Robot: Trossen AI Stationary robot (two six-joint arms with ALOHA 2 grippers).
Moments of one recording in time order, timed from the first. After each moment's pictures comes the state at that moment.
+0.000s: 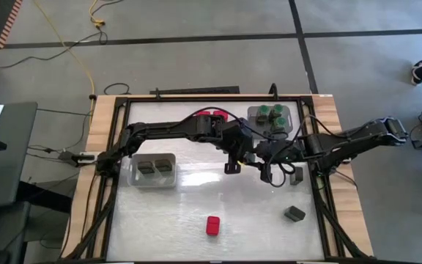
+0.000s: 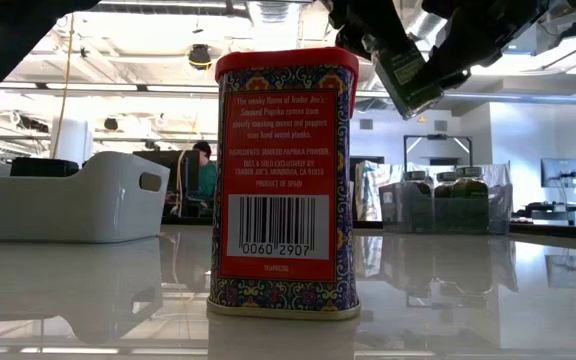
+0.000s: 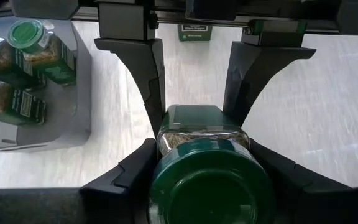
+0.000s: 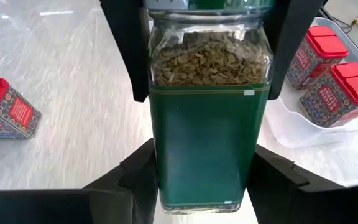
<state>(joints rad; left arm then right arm) 0.02 2.19 2.36 -0.97 0.04 0.12 0.16 1.06 0.76 -0.35 0.28 0.15</state>
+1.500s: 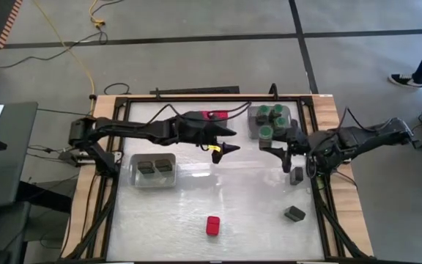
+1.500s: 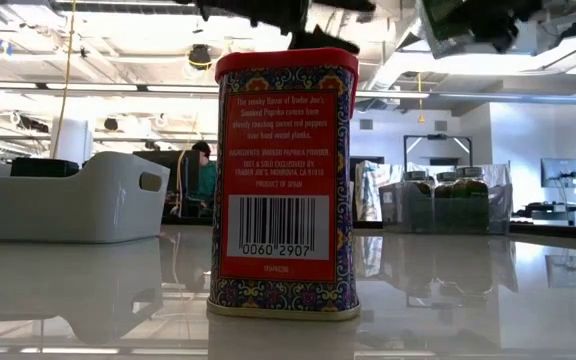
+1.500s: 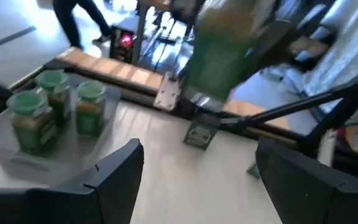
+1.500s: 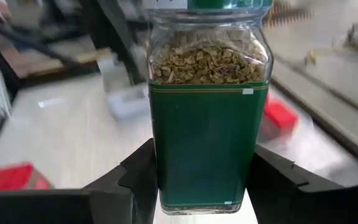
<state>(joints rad) 0.09 1.66 1.32 0.15 0.06 -0.27 0.25 0.71 0.76 -0.45 0.51 0.28</state>
